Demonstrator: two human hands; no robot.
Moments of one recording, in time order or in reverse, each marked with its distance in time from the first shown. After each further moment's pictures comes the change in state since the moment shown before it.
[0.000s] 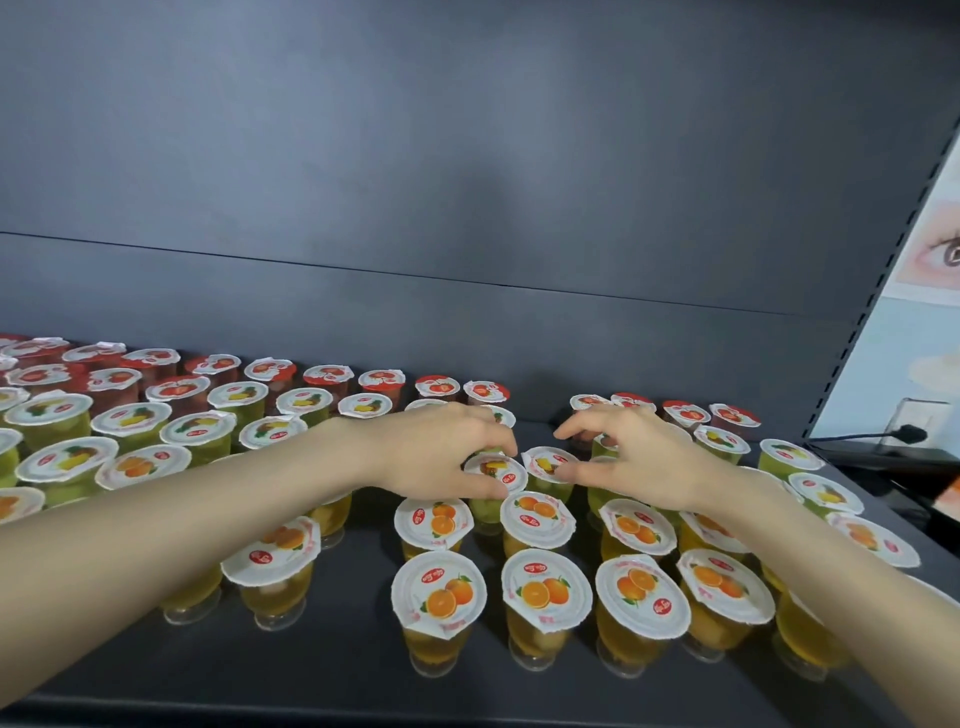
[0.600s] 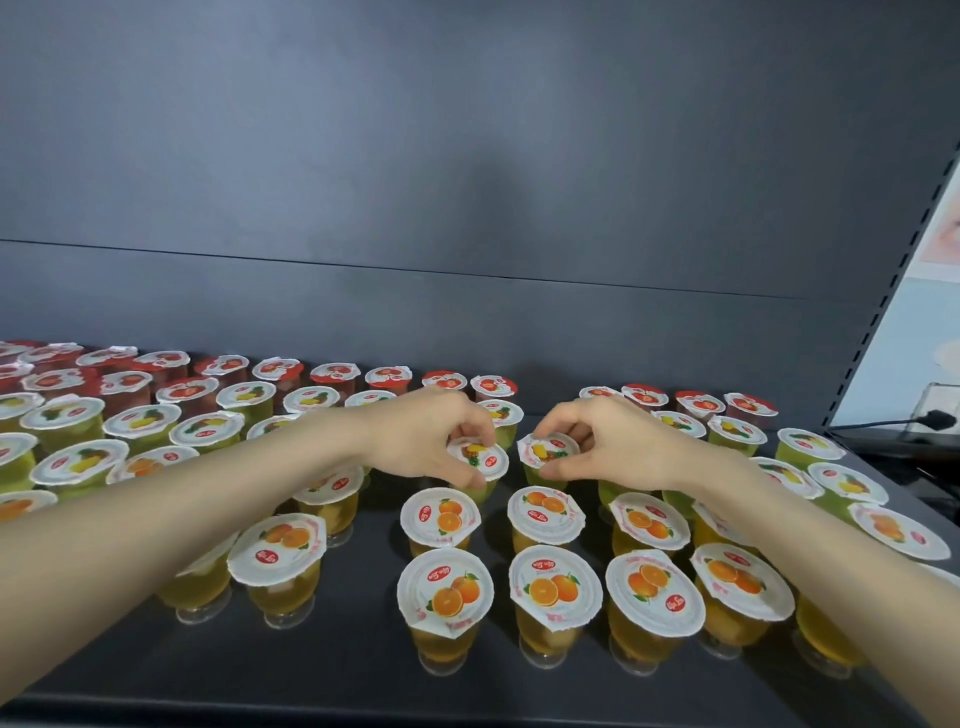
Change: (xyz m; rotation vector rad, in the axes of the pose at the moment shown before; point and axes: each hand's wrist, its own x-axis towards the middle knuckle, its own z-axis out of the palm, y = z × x) left_hand -0.003 -0.019 -0.002 -0.221 -0.016 -0.097; right_hand 0.020 -0.006 0.009 0.133 -0.106 -0.067
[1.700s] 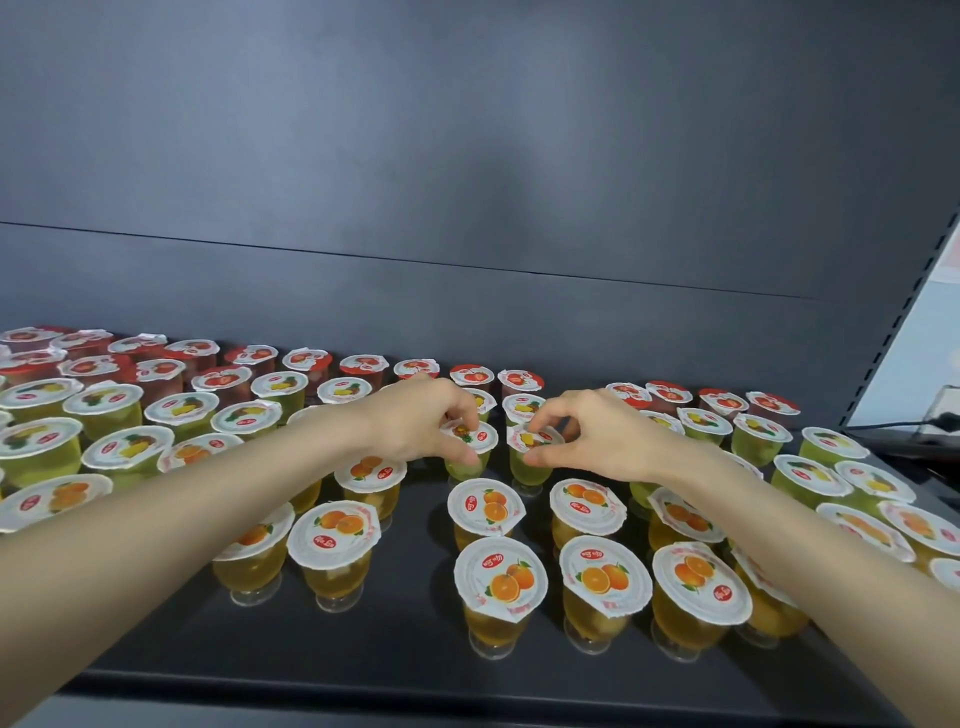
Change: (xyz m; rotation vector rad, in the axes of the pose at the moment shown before) left_hand -0.020 -0.036 0.001 -0.024 0.085 -0.182; right_hand 0.022 -0.037 0.019 -0.091 0.050 0.027
